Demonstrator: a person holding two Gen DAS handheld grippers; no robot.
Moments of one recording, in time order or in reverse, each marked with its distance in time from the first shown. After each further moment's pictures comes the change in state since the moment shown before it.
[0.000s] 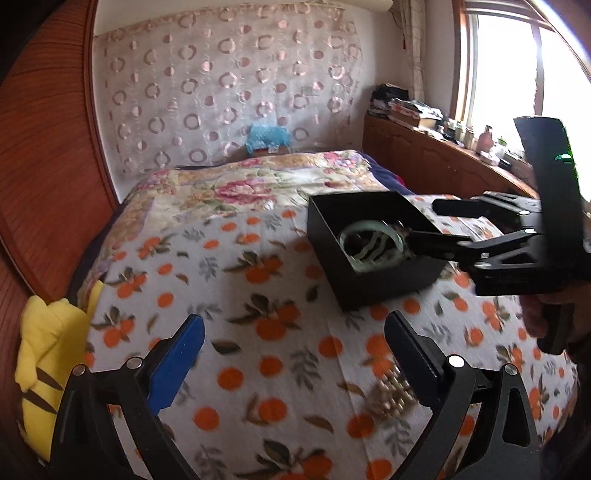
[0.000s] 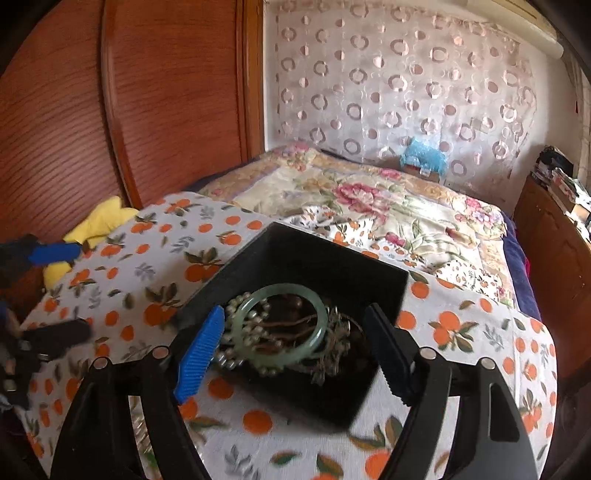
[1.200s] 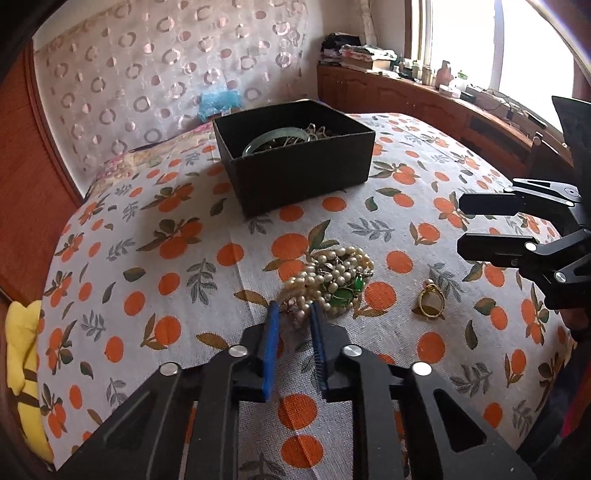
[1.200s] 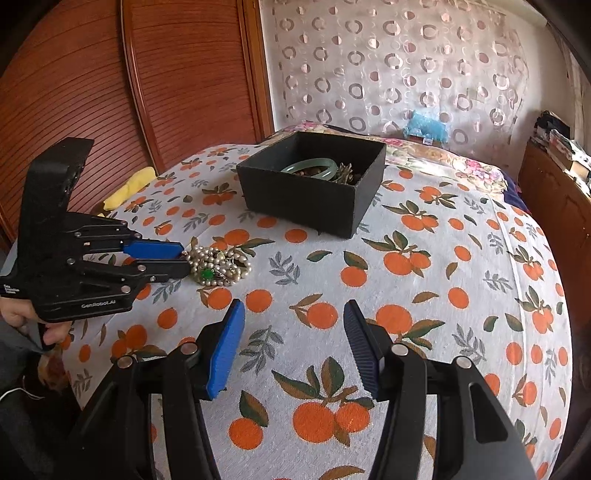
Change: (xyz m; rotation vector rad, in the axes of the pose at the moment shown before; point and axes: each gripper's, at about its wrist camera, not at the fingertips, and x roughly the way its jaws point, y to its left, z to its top) left arm 0.015 -0.063 -0.052 0.167 0.161 -0.080; right arm -0.090 0.013 -0.127 0.074 0.059 0.065
